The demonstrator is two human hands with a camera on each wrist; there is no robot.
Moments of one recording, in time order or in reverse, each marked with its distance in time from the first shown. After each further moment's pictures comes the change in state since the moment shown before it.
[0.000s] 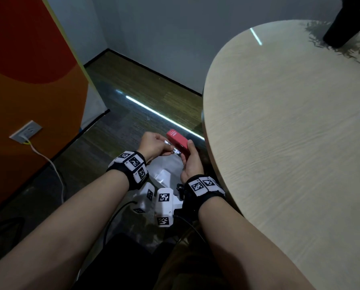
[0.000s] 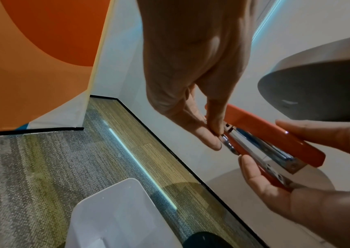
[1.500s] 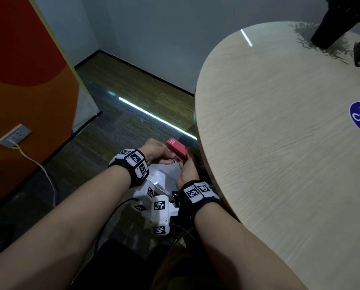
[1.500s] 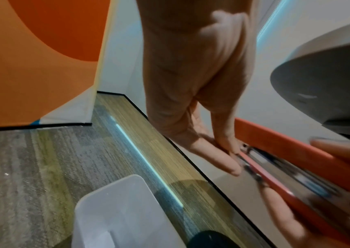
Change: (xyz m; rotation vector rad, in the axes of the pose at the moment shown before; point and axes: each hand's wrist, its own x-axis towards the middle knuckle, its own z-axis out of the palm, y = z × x) left_hand 0.009 0.005 0.015 0.033 -0.198 -0.219; right_hand -0.001 -0.002 -0.010 -0.077 0.052 0.010
